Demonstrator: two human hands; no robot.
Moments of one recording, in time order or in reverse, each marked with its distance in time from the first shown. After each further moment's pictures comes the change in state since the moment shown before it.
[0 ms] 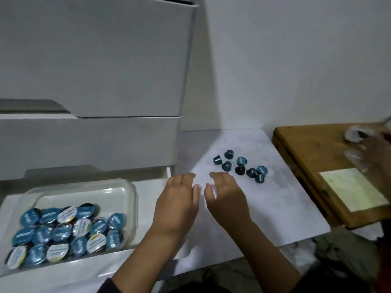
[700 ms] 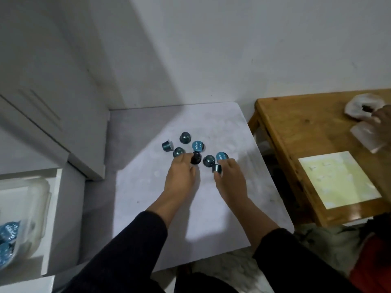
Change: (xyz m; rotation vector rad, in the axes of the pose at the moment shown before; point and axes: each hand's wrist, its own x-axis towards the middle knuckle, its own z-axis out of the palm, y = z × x) left_hand 0.121 0.080 0.230 -0.098 -0.170 -0.192; right_hand -0.034 0.222 0.102 0.407 -0.251 0.514
